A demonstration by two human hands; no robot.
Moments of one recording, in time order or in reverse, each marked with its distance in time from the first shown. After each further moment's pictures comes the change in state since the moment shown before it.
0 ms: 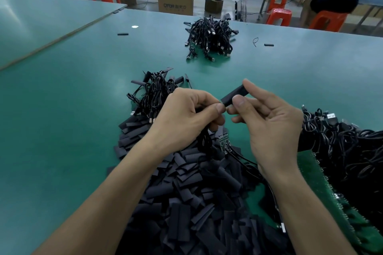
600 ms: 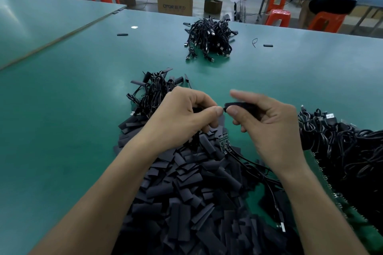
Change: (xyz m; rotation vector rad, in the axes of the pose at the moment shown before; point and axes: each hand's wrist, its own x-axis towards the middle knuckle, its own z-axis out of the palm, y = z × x) left_hand 0.000 0.004 -0.011 0.093 -0.059 -0.026; right_hand 0.007 -0.003 -0.018 -0.235 -0.225 -0.038
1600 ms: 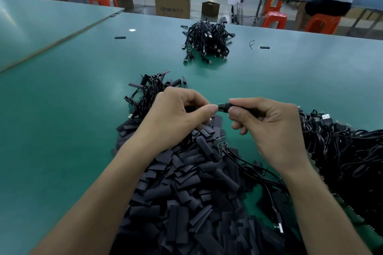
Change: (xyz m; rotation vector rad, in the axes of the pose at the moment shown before) left_hand 0.001 -0.004 -0.001 0.022 0.093 0.012; right_hand 0.003 0.000 -0.005 0.018 -0.015 0.028
